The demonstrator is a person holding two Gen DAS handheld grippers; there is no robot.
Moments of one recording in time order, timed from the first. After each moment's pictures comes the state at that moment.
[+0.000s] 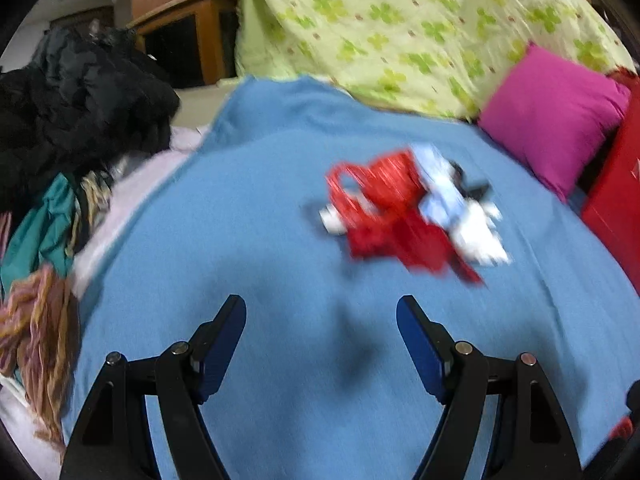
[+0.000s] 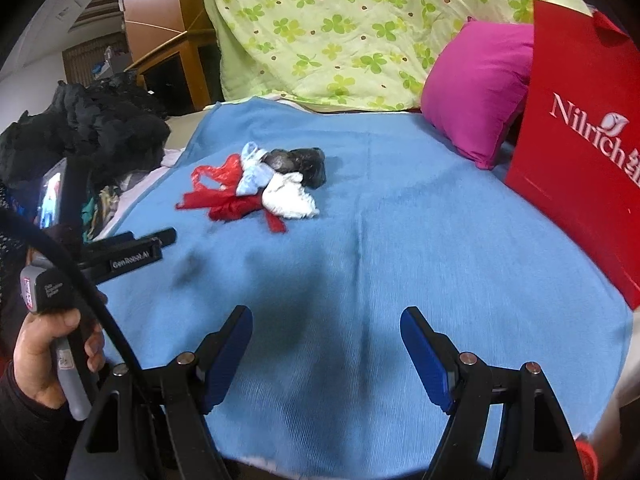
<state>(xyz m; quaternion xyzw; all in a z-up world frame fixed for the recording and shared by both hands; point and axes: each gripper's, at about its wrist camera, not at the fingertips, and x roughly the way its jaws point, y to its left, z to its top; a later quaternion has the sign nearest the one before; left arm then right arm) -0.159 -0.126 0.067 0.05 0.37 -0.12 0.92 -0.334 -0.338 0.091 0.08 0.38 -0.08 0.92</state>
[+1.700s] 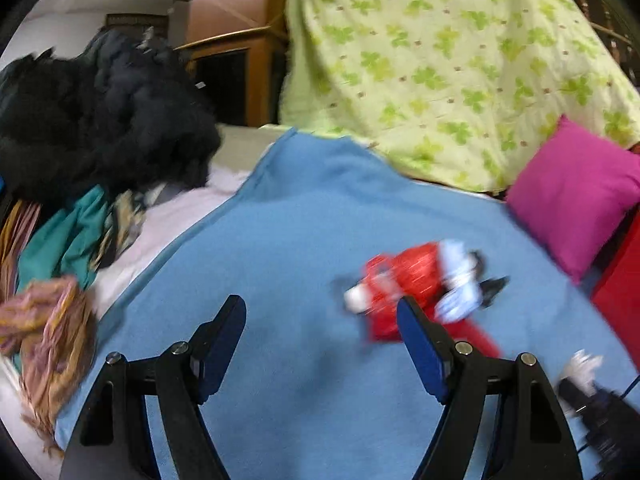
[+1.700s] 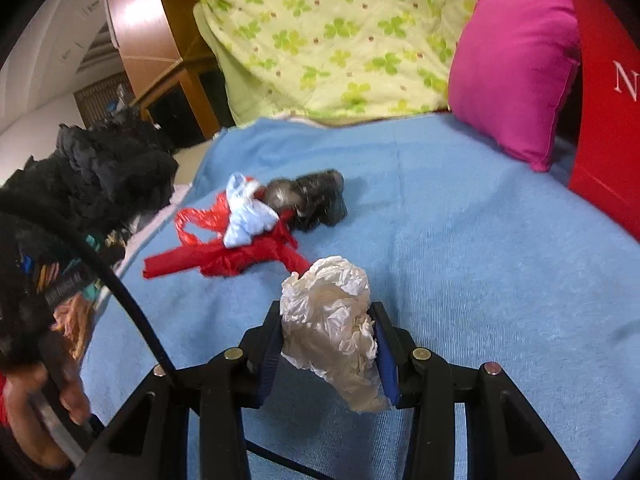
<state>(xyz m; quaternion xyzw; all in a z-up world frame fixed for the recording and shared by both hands) -0.155 -0.125 0.111 -0.02 0.29 -0.08 0.95 -0.261 -0.366 0.057 0.15 0.32 -0.03 0.94</state>
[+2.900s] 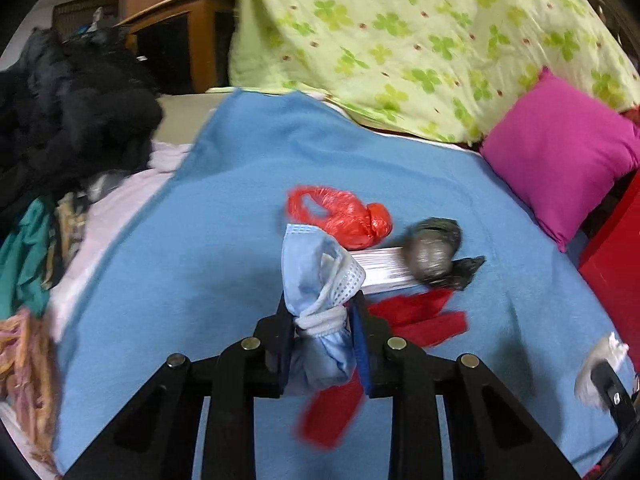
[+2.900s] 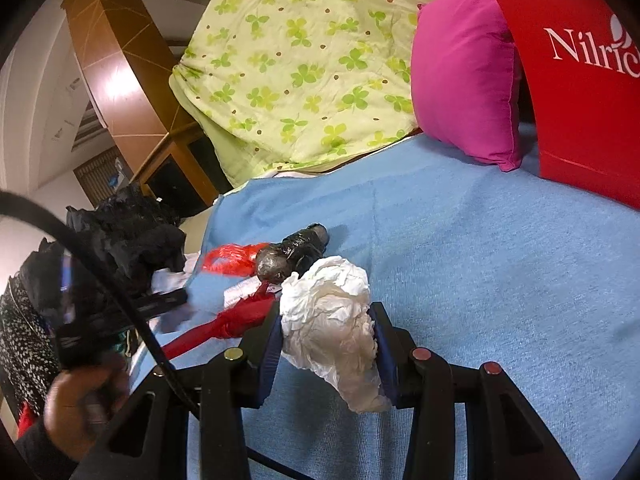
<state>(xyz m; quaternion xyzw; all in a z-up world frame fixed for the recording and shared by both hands) -0.107 -0.148 0.100 0.02 0.38 -0.13 0.92 -0.284 -0.406 0.069 0.25 0.25 -0.04 0.94</state>
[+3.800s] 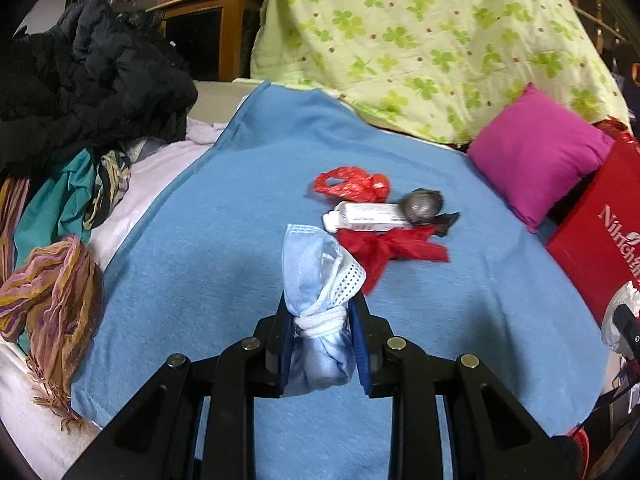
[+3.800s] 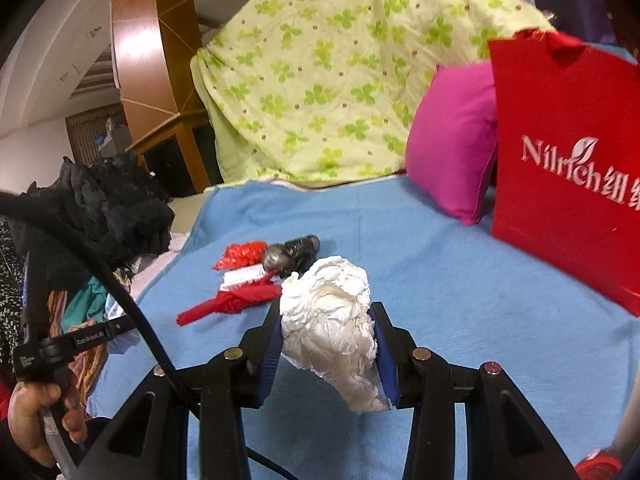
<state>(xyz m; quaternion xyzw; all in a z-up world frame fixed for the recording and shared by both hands) -0.204 -0.084 0.118 -0.02 0.38 -0.15 0.91 -0.372 -0.352 0.143 0.13 0.24 -0.10 0.96</state>
